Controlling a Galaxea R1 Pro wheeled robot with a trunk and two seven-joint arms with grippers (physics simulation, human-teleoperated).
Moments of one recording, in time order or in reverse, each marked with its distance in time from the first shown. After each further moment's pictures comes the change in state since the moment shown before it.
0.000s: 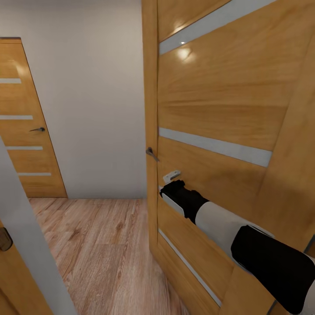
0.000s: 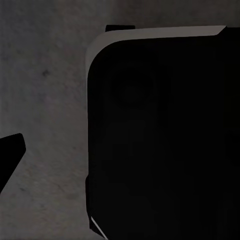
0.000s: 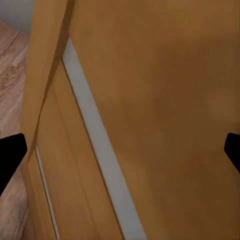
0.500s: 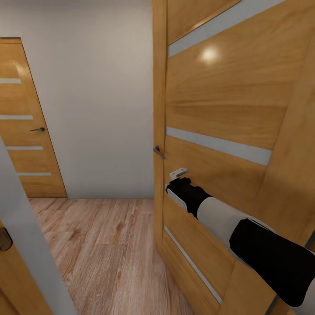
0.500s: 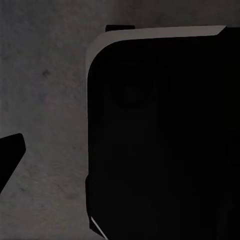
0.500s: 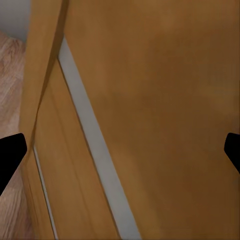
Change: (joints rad) left arm 0.000 0.000 0.000 0.000 0.000 0.000 0.000; right arm -0.041 0.000 -0.031 0.105 0.004 -0.037 0.001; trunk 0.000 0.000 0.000
